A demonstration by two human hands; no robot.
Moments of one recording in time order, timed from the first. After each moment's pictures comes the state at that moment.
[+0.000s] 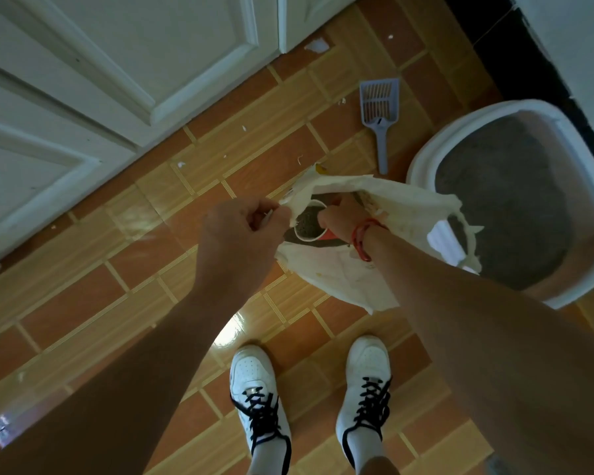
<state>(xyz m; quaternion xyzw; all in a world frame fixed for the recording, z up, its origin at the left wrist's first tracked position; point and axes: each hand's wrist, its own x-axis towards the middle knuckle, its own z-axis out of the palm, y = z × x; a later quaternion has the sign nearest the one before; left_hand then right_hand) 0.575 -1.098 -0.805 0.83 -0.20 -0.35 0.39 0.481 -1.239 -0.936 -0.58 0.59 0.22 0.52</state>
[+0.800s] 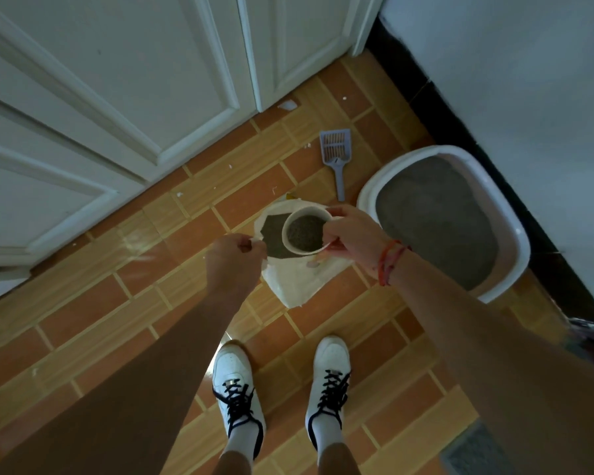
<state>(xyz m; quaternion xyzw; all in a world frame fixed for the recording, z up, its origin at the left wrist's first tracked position) 0.519 -1.111 -0.761 0.86 -0.06 -0.37 0.34 0.408 -1.270 -0.744 -0.48 0.53 0.09 0.69</state>
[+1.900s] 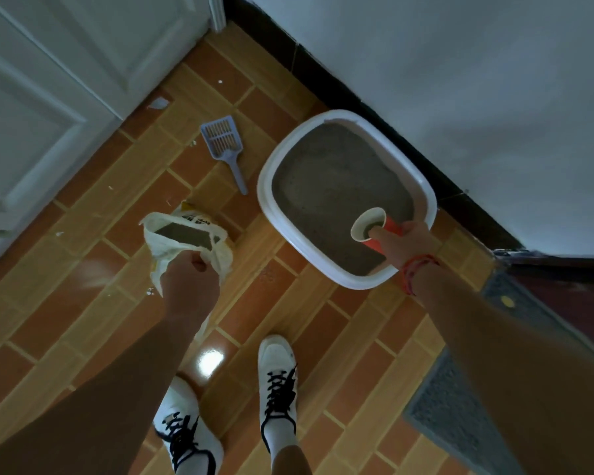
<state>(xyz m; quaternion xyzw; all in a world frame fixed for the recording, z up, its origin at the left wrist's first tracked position) 0.408 -1.205 -0.812 0.90 -0.19 -0.33 0.20 0.155 -1.378 -0.789 -0.44 0.80 -0.01 0.41</state>
